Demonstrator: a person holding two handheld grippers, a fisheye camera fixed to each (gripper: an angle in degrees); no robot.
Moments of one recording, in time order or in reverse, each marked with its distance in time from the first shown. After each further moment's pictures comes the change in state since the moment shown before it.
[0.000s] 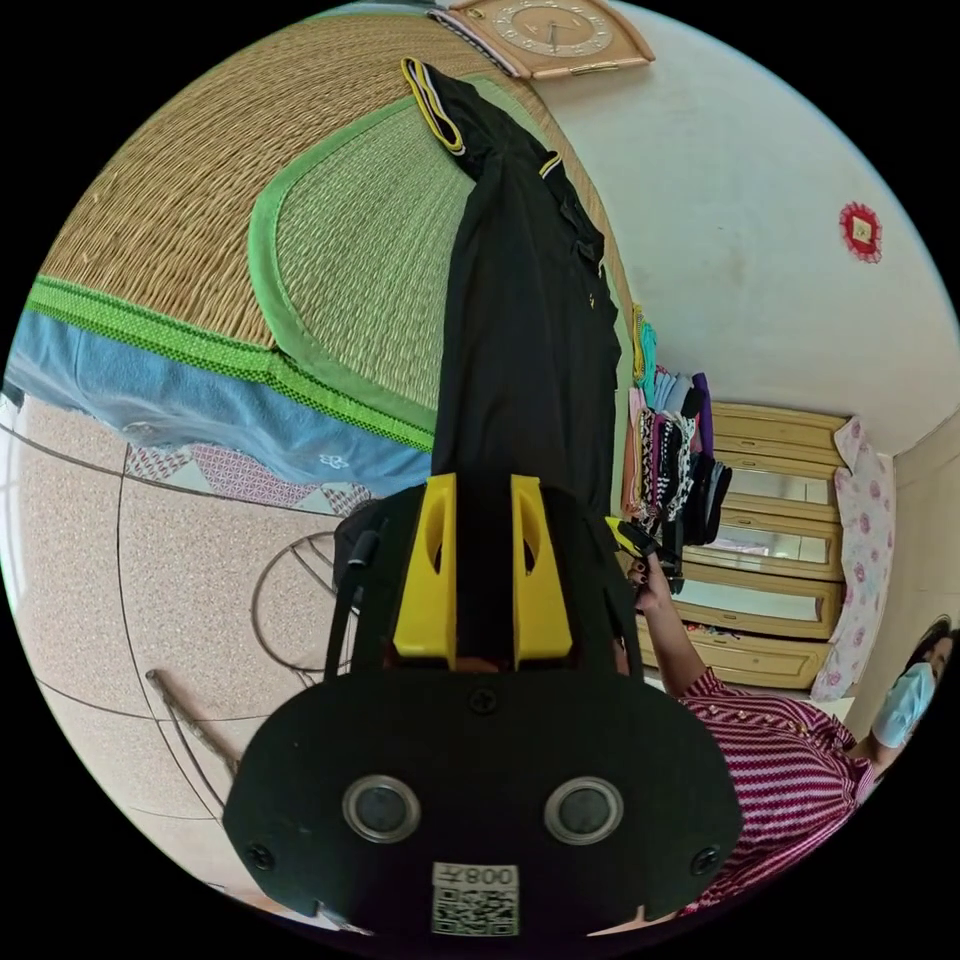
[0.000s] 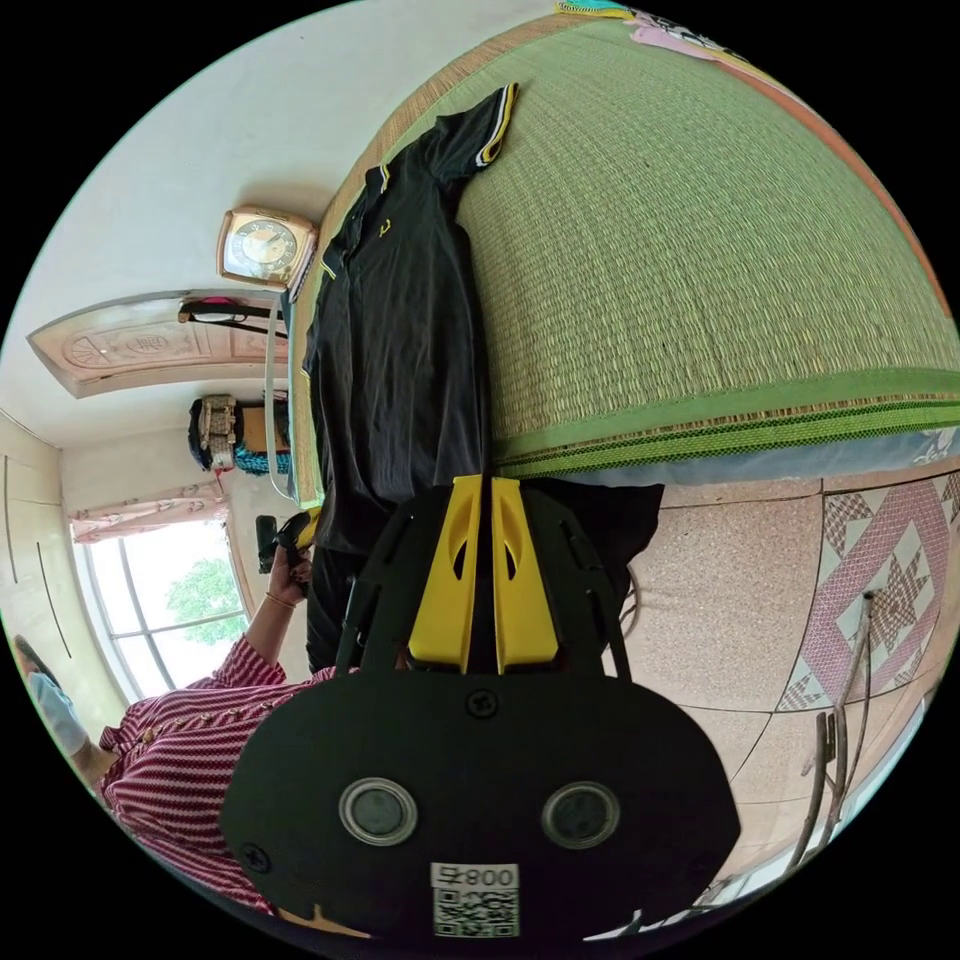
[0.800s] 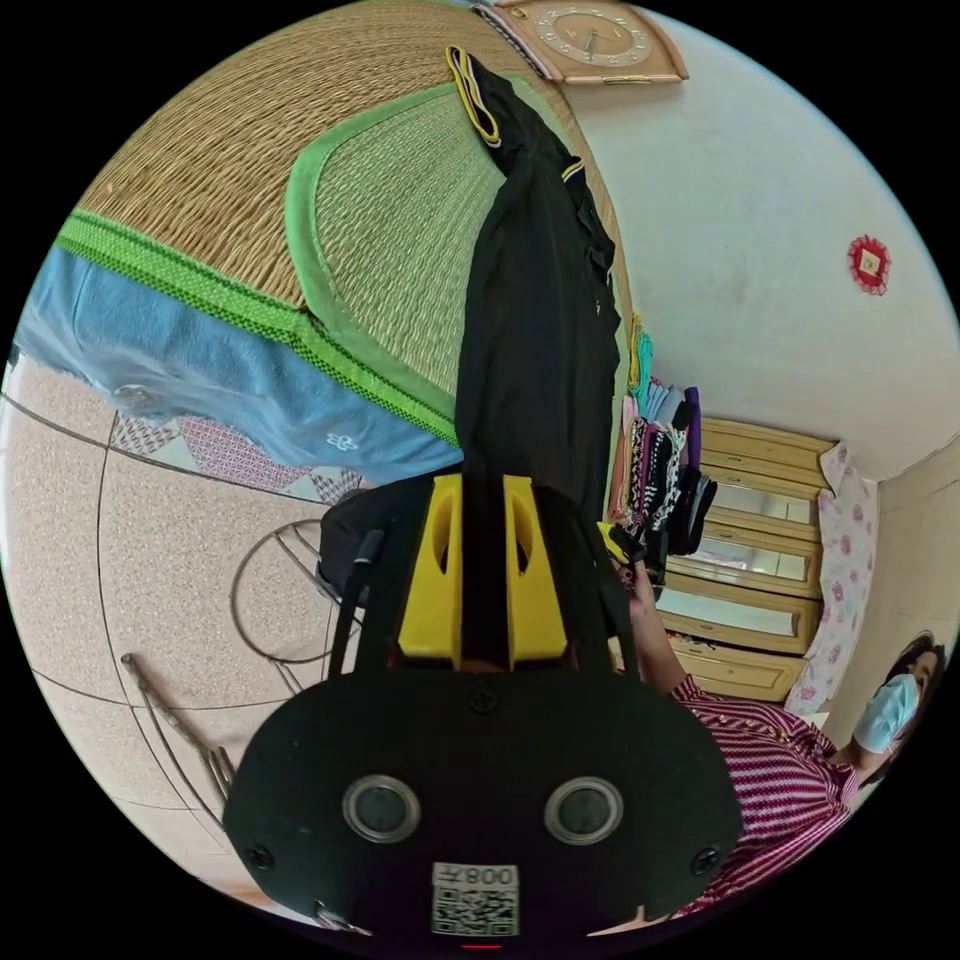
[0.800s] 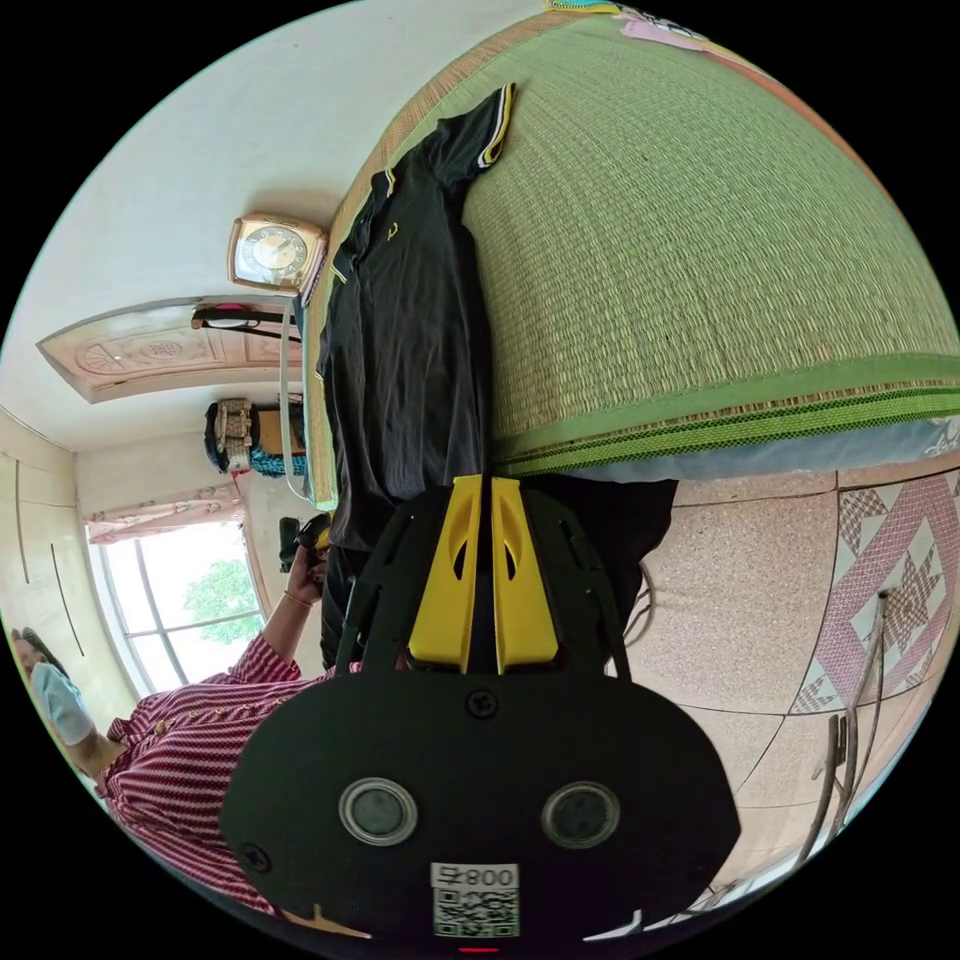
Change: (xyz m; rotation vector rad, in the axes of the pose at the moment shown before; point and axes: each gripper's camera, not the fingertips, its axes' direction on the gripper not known) left arm 0.005 0.006 -0.019 -0.001 0.060 -0.049; right arm 0.003 0.006 -0.005 -0.001 -0.054 0.007
